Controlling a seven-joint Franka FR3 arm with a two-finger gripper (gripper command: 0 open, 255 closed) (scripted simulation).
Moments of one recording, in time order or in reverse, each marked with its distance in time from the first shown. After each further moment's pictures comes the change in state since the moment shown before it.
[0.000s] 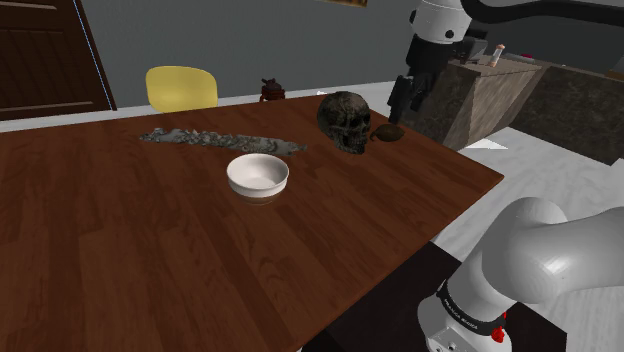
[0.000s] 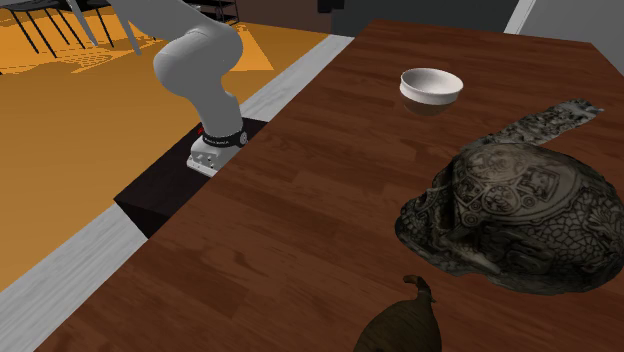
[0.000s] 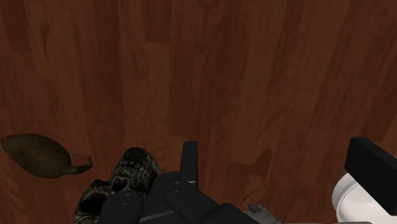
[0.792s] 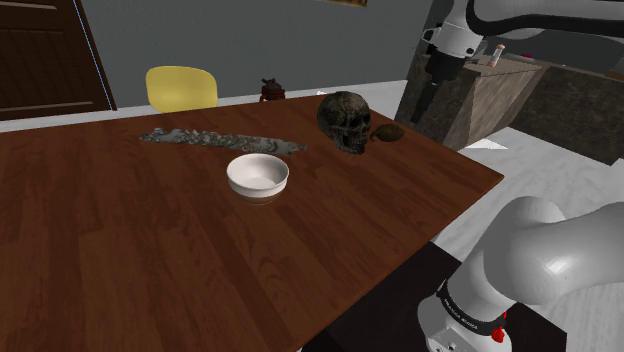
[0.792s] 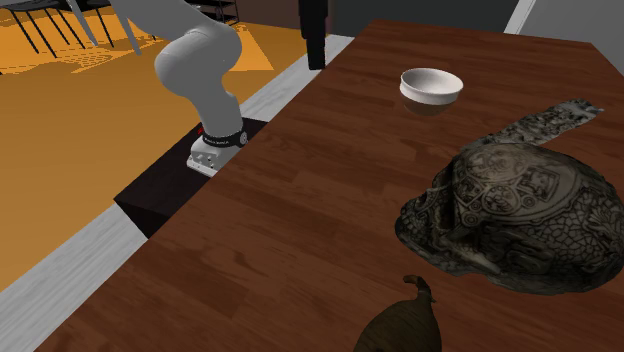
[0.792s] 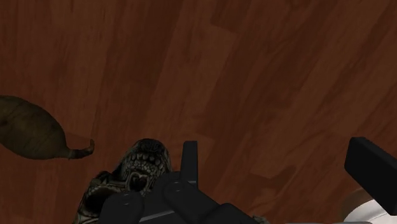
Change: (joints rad) arm 0.039 0.051 -0.368 -0.012 -0.096 0.117 -0.500
